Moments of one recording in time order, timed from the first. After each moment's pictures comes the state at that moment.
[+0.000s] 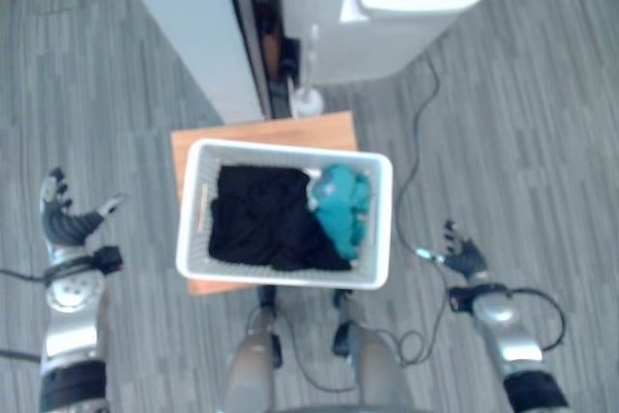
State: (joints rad) left arm -0.03 0.50 0.38 0.15 -0.13 -0.03 0.28; right arm -0.02 -0.40 -0.03 0.25 0.09 0.06 -0.06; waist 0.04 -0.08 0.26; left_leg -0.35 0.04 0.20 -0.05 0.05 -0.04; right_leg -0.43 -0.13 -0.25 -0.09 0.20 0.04
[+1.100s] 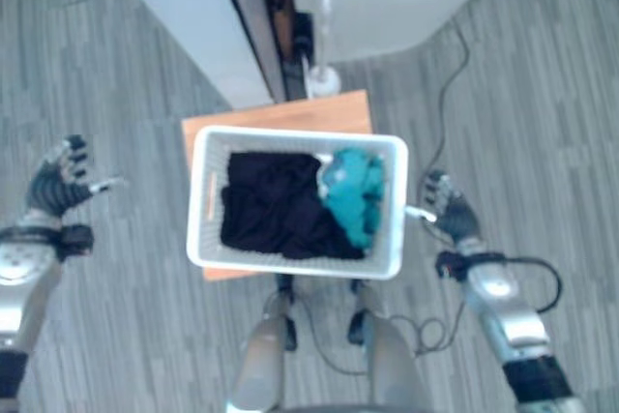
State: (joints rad) left arm 0.01 1.03 0.17 0.06 -0.57 0.09 0.09; right arm -0.04 -0.44 0.05 -0.09 0.34 0.09 -0.11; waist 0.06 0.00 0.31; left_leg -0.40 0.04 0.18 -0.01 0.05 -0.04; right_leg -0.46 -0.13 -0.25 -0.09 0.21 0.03
